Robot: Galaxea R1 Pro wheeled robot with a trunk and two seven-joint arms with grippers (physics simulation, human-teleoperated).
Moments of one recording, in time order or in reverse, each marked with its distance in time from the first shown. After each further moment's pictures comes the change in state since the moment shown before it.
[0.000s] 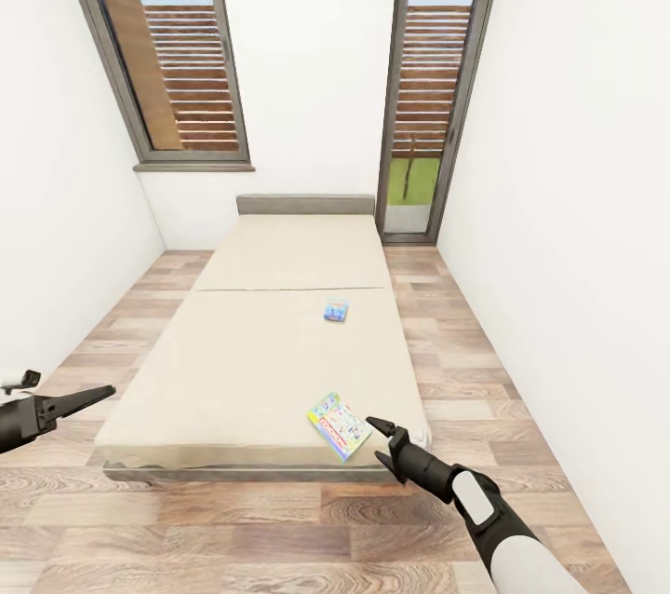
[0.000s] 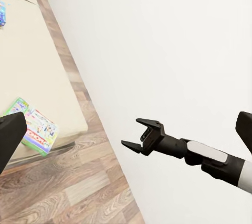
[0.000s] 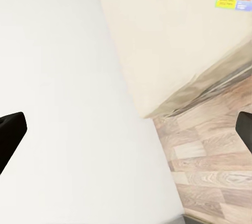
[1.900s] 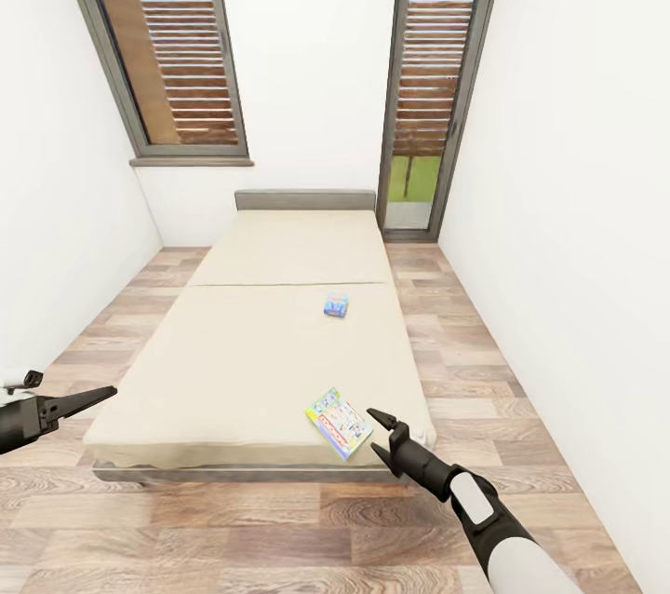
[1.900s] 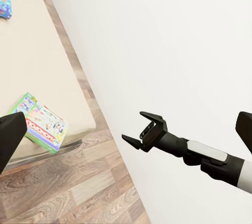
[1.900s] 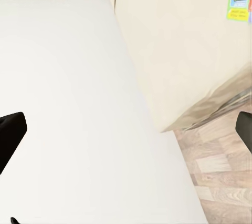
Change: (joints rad) left arm 0.000 -0.001 -0.006 0.000 -0.002 0.002 0.000; right arm 0.003 0.011 -0.006 0.004 -0.080 0.000 0.039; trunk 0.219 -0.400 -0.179
